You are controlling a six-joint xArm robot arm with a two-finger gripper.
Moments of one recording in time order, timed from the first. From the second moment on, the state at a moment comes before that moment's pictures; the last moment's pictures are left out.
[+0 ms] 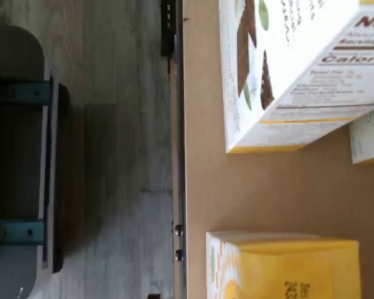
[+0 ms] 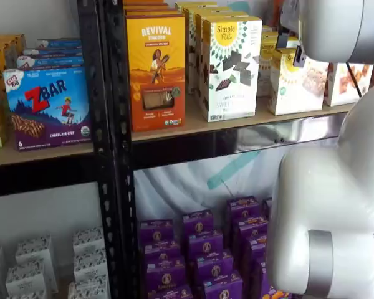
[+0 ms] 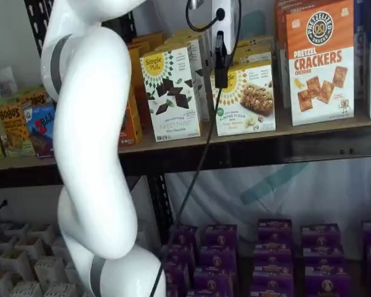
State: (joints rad) arm -0.43 -0.13 -1.63 0.18 1.76 -1.96
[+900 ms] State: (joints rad) arm -0.41 -0.11 -1.62 0.13 1.74 -1.95
